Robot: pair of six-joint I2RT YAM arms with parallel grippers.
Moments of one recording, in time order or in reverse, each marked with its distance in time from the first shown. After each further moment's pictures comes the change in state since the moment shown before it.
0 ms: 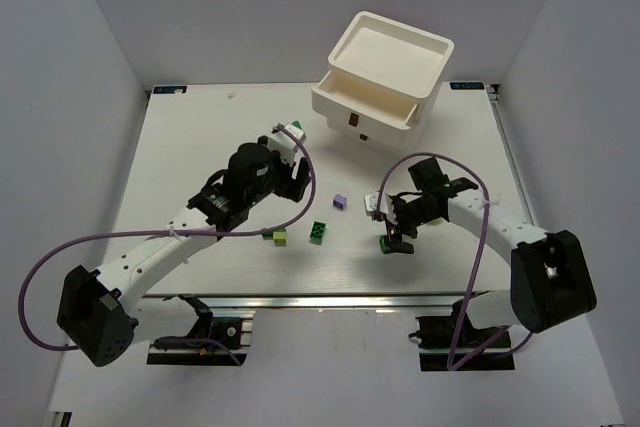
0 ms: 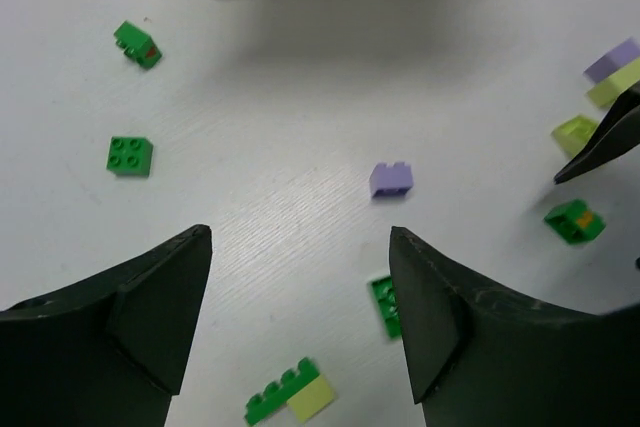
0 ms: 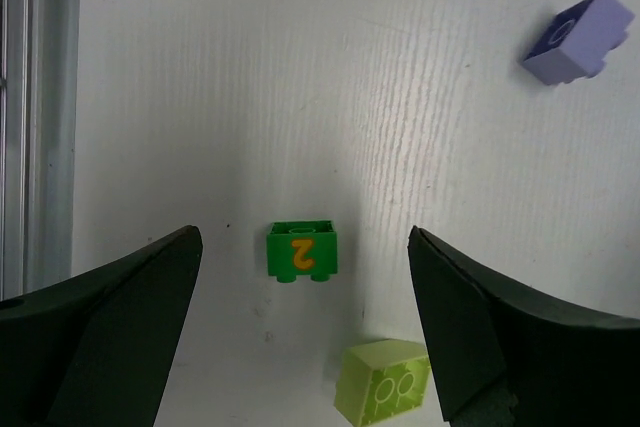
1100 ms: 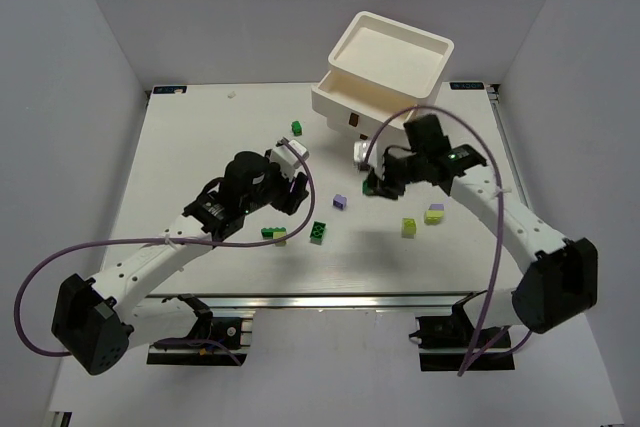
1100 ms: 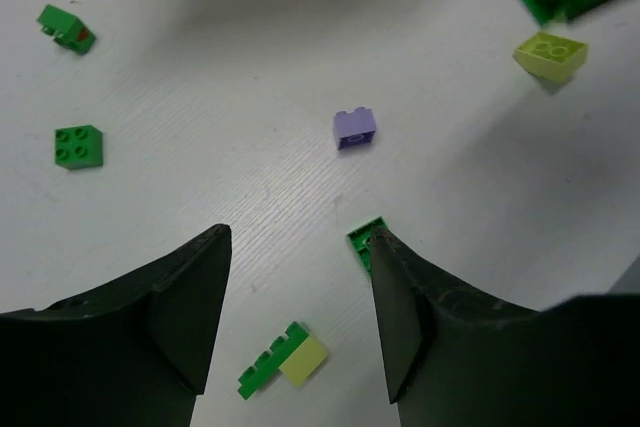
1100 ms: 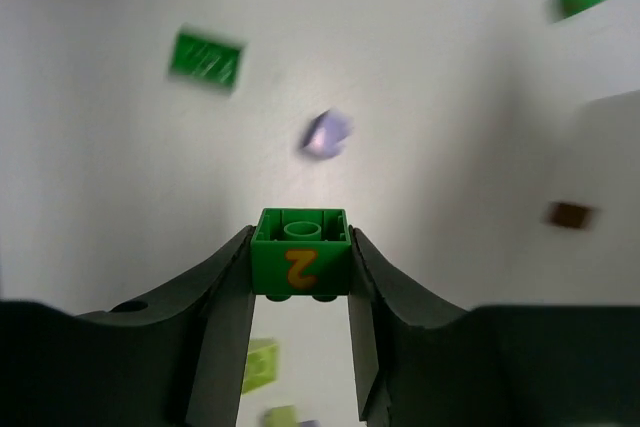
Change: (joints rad) left arm 0.000 -0.061 -0.071 -0.056 0.111 0.093; right arm 0.087 0.028 0.305 -0.043 0.113 0.186
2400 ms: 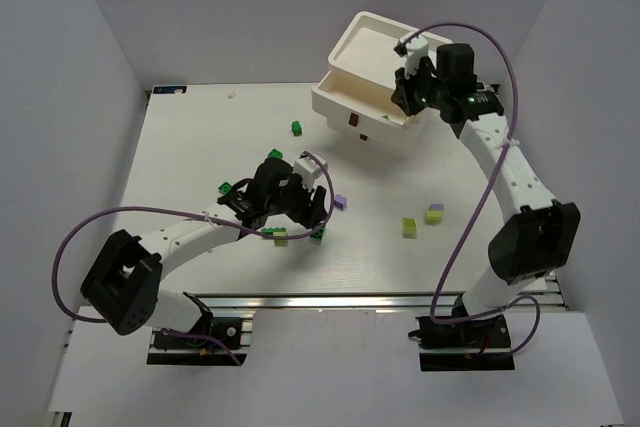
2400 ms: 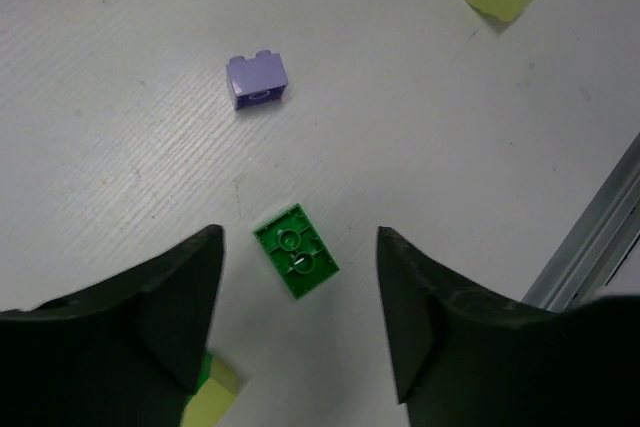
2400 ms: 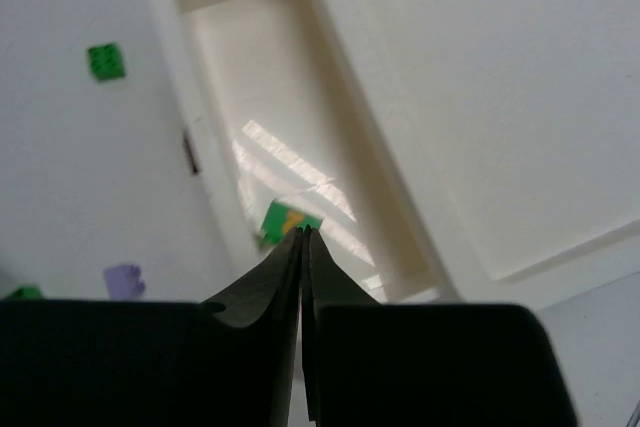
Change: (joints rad) left arm -0.021 0.237 -0.050 0.134 0.205 -0.124; right arm -0.195 0.304 0.594 0.220 0.379 0.702
